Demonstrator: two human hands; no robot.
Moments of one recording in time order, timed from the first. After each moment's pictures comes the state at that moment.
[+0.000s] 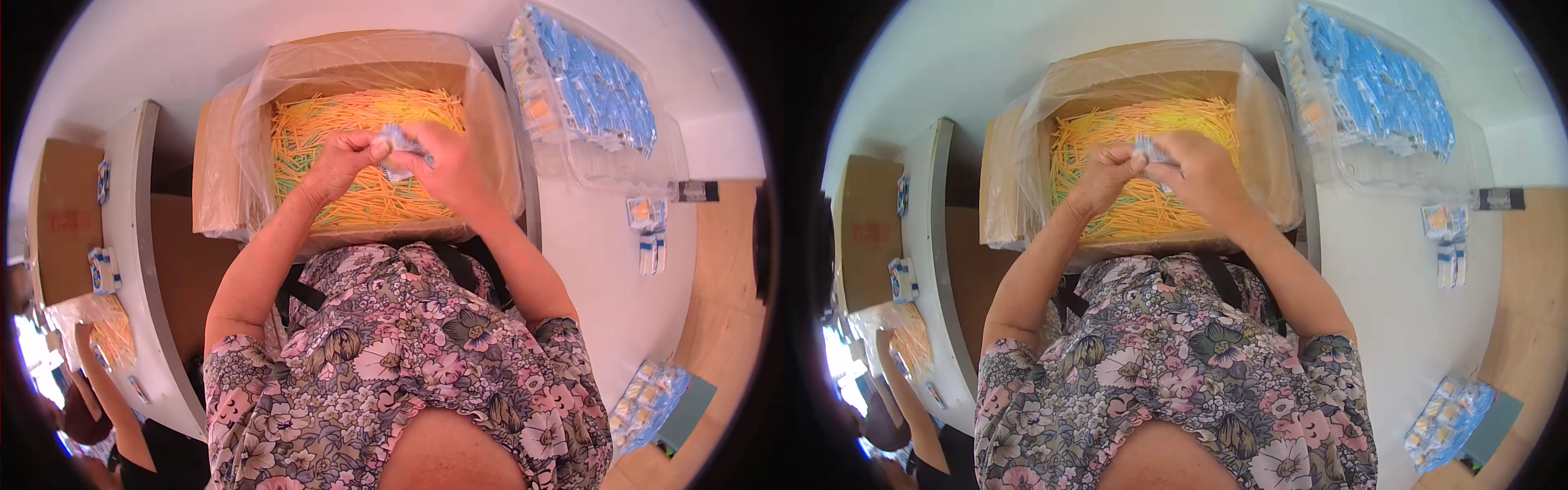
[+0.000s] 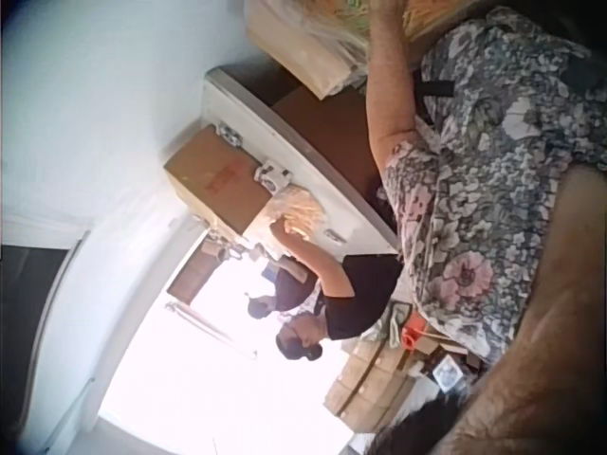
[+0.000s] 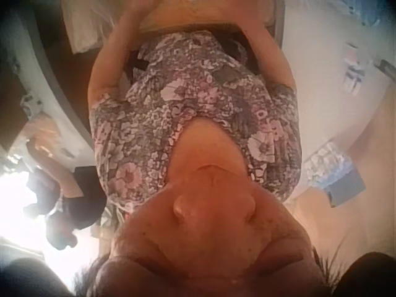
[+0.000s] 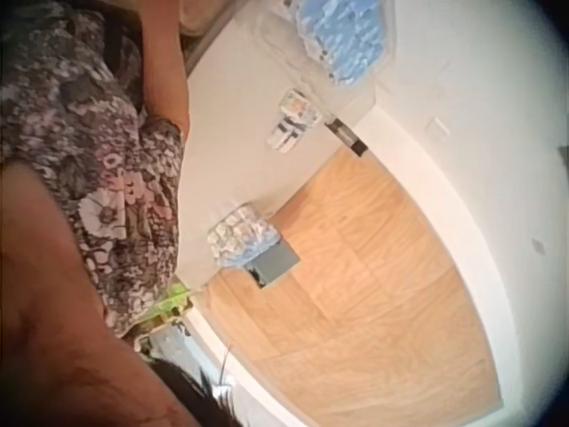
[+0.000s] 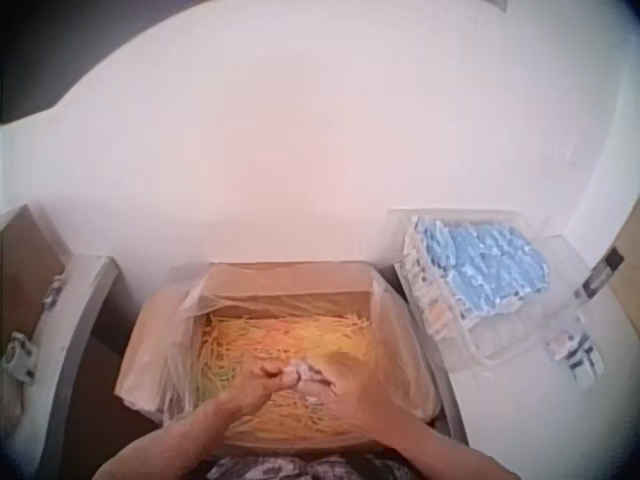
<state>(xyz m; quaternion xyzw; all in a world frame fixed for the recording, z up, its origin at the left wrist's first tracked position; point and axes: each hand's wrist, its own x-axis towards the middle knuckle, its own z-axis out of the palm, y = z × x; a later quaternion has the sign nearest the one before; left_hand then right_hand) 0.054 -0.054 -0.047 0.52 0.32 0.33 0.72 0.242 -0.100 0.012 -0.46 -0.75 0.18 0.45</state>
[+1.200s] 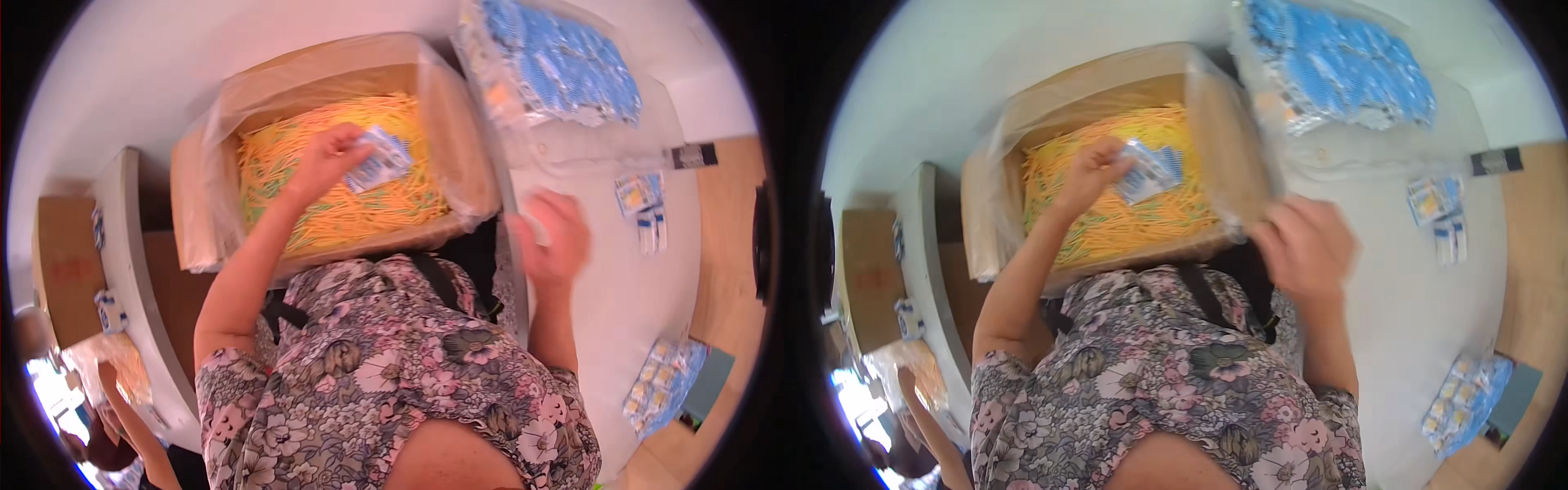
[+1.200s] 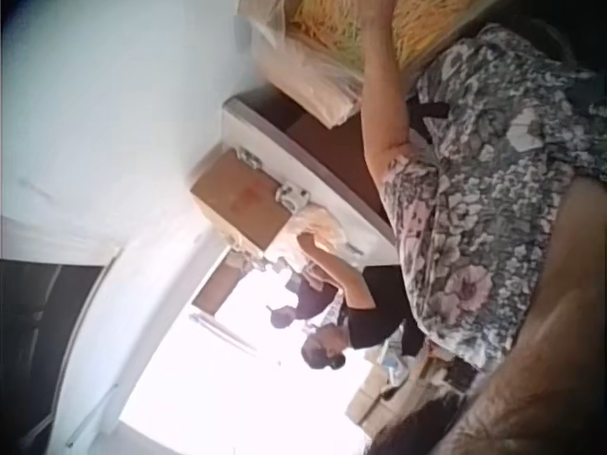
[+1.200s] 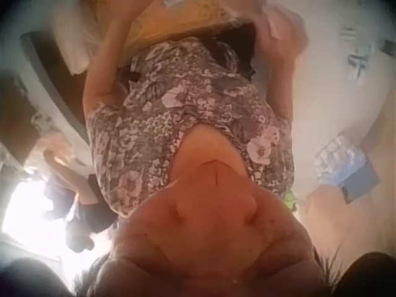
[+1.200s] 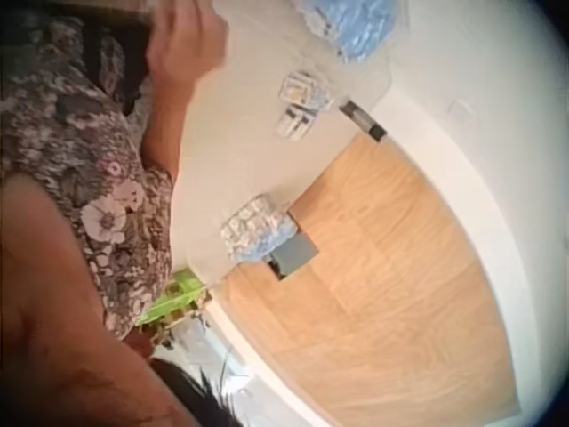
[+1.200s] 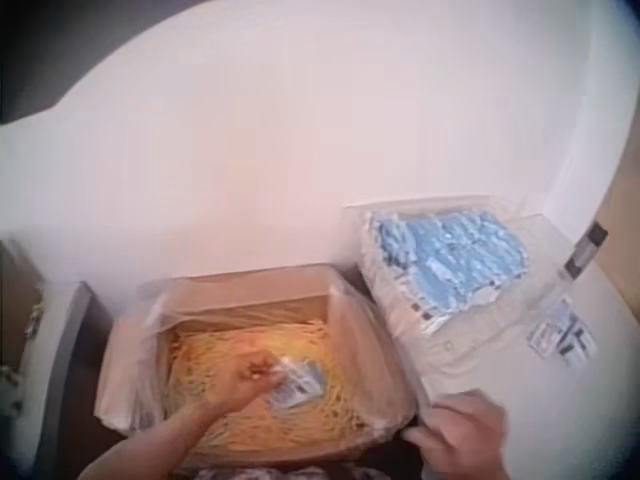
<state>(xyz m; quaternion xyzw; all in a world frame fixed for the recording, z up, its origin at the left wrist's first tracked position) 0.102 -0.038 -0.044 0.62 0.33 0.31 0.64 0.365 -0.210 0.060 -0.52 -0.74 -0.13 0.40</state>
